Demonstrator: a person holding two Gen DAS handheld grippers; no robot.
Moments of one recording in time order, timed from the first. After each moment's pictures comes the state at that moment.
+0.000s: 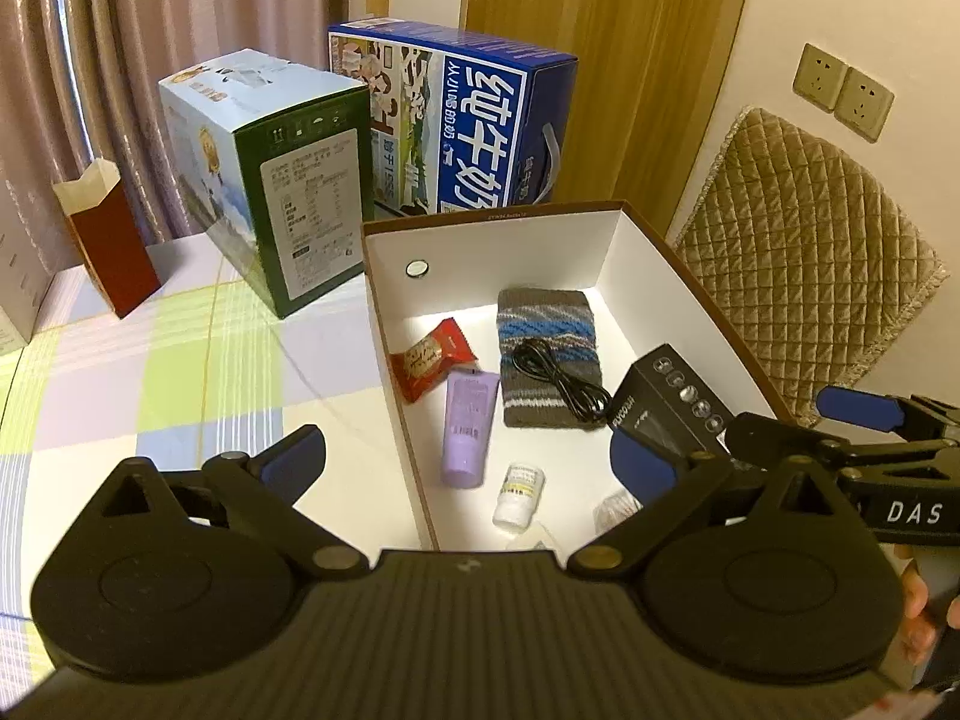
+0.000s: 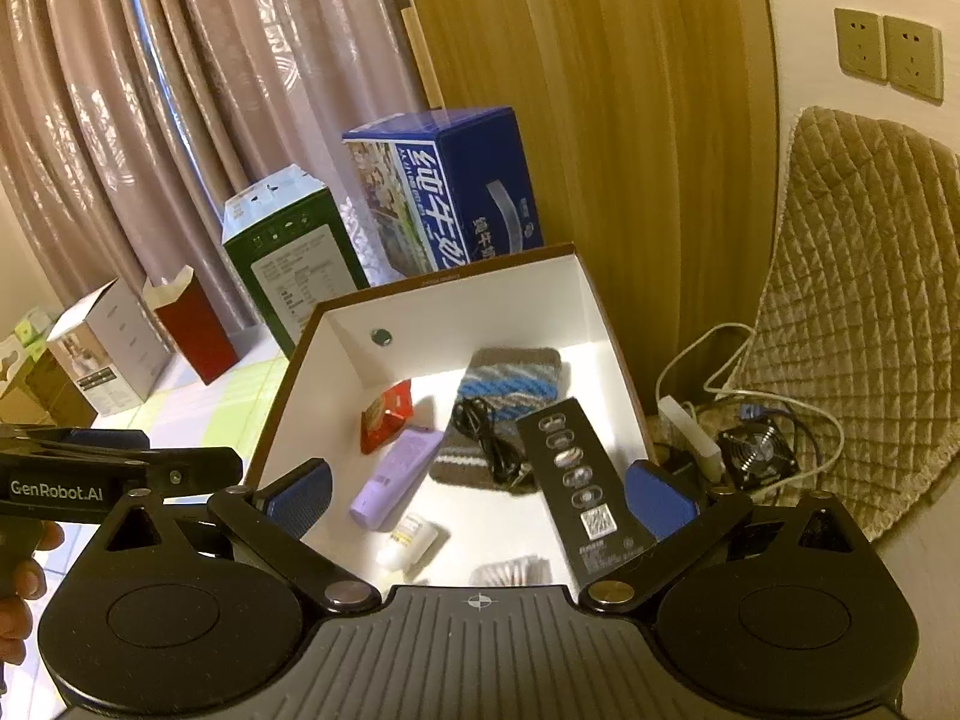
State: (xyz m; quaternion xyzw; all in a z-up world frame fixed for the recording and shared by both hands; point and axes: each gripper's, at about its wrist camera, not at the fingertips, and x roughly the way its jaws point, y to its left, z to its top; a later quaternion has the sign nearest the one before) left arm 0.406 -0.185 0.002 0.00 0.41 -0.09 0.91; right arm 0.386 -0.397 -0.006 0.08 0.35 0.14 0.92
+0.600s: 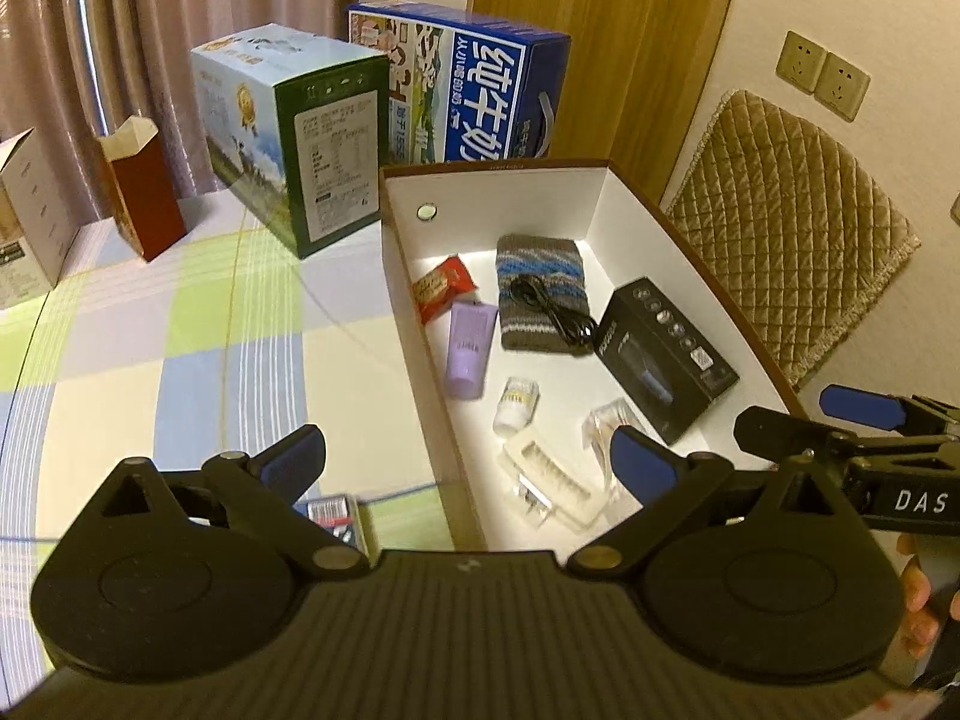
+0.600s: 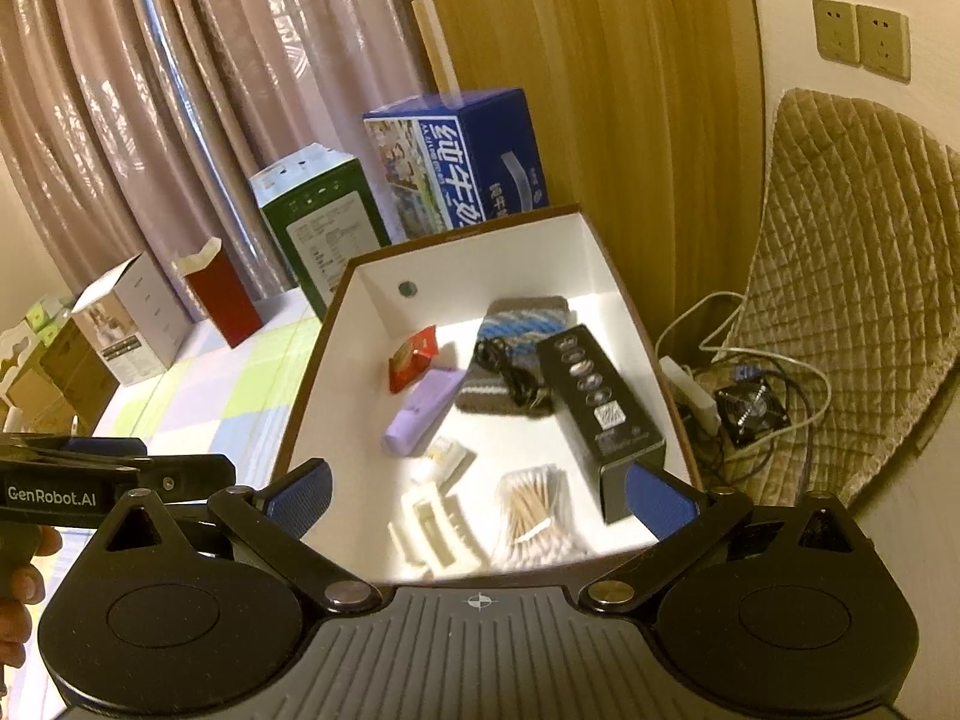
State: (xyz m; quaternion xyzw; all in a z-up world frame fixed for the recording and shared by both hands) left arm 0.337 -0.167 0.005 -0.01 0.42 -0.09 0.90; right arm 0.315 -0.389 0.000 0.08 0.37 0.14 0.92
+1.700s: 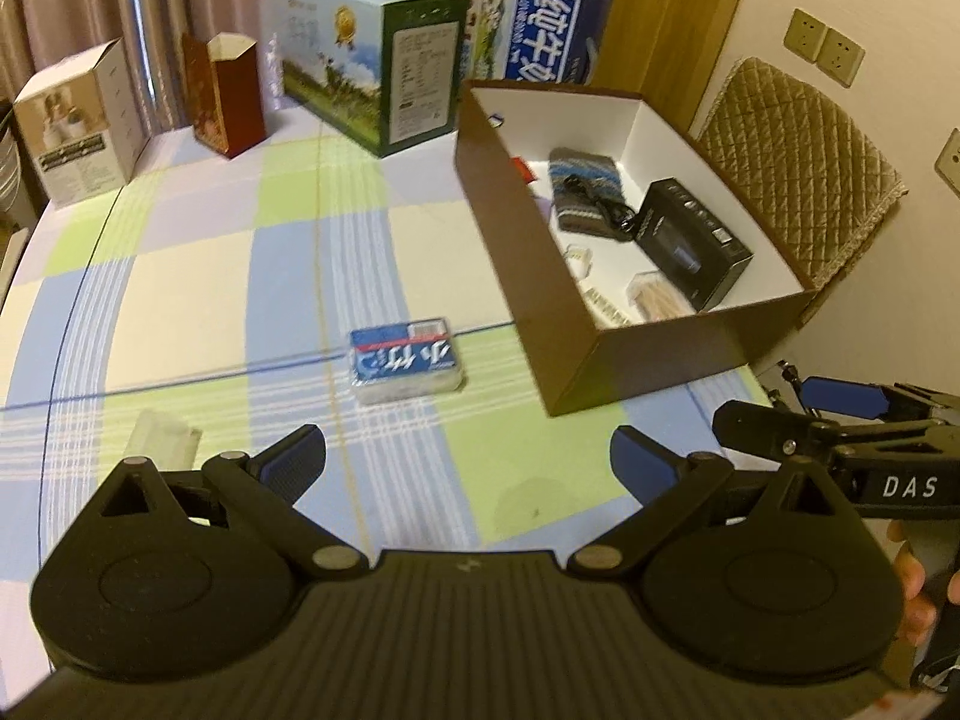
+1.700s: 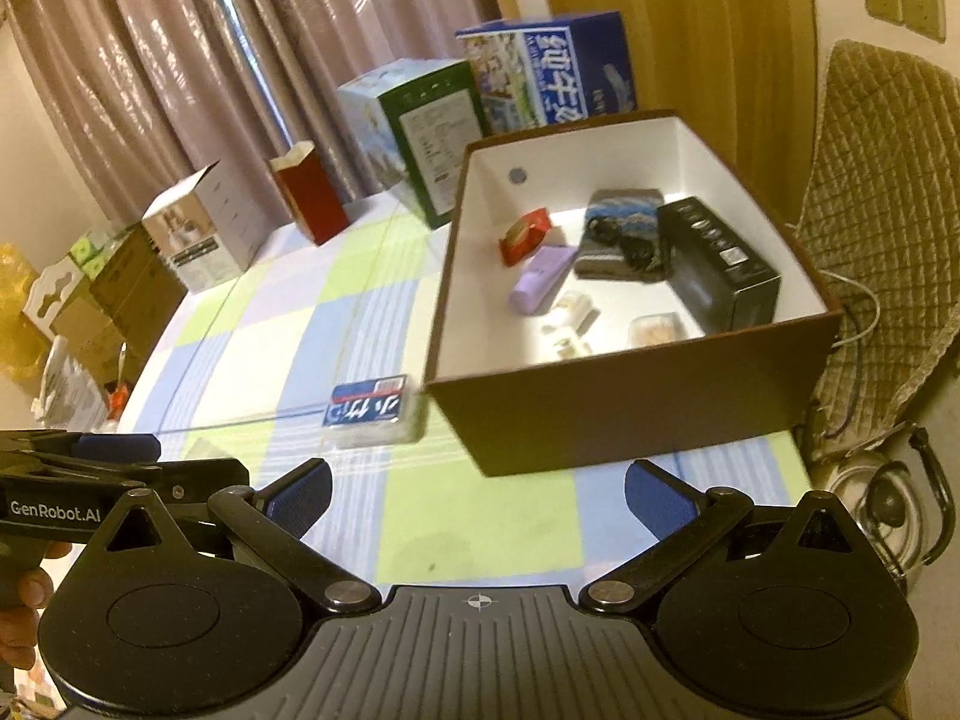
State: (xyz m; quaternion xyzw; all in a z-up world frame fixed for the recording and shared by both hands) left arm 0.226 -0.088 -0.010 -0.02 0.45 -0.08 0.89; right arm 0.228 -0.307 -0.022 0.07 0.41 0.18 0.89
